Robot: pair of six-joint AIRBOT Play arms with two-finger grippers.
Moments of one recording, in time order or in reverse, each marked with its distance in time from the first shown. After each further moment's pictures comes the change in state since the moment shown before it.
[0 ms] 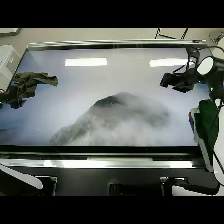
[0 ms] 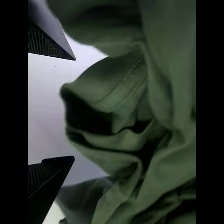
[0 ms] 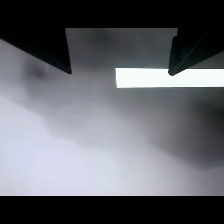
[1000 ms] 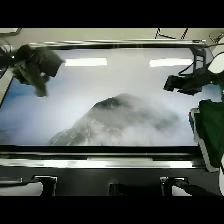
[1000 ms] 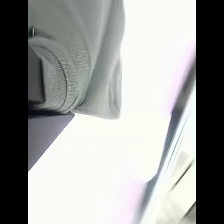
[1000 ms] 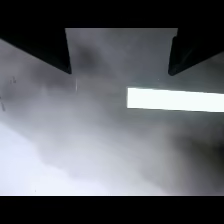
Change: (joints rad) left arm -0.492 0.554 -0.013 0.030 0.003 0.544; right arm 0.000 0.136 0.002 -0.022 0.175 -0.064
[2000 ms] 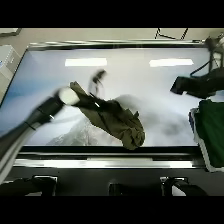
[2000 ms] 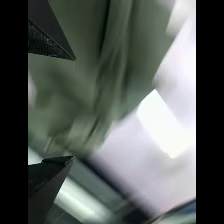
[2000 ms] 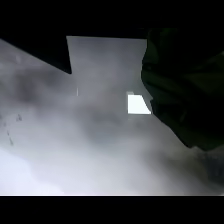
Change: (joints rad) left arm -0.633 0.005 -0.273 0.101 -0.159 -0.212; right arm 0.000 0.135 -0.048 -0.002 0.135 0.032
